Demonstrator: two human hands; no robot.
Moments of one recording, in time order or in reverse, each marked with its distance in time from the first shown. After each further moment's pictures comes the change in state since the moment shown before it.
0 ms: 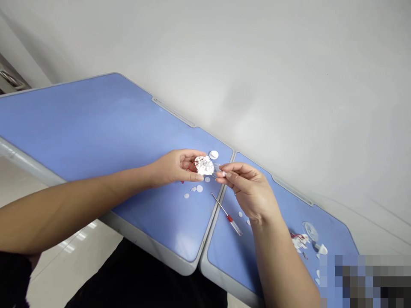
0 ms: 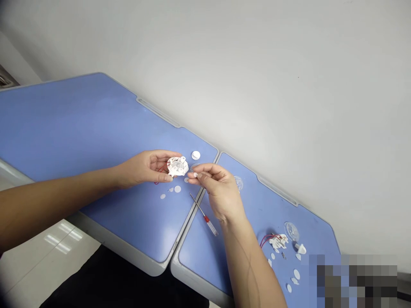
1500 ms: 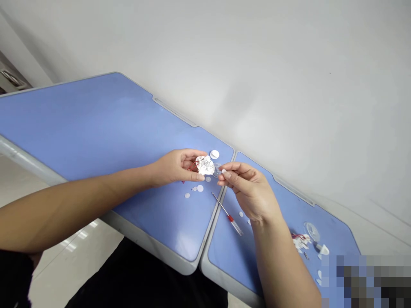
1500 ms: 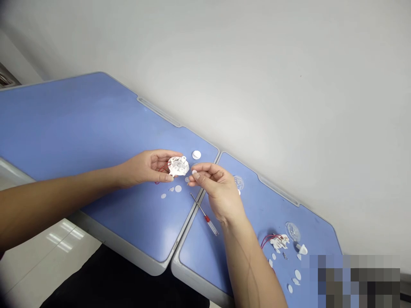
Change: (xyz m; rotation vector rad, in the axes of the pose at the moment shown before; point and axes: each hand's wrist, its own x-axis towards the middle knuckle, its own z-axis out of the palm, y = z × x) left_hand 0.000 -0.002 -0.001 -0.017 -0.004 0.012; right_hand -0.002 -0.001 0.002 -0.044 -0.033 0.027
